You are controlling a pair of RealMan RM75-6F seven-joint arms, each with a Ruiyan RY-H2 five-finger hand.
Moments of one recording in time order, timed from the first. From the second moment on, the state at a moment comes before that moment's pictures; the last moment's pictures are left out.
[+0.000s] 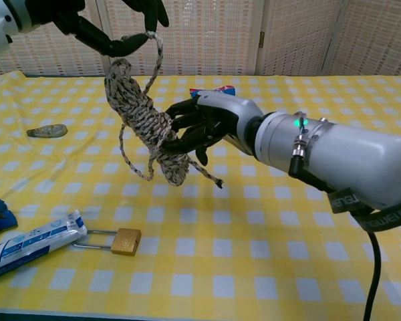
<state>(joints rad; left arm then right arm) -0.75 -1.31 -0.26 -1.81 1.42 1.12 0.09 0.85 -1.73 0.33 -1.63 -0.86 0.85 0.14</state>
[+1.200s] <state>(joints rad) -0.56 -1.25 -0.13 -1.63 1.39 1.21 -0.14 0.64 -1.74 0.52 -1.62 -1.07 1.03 0.58</state>
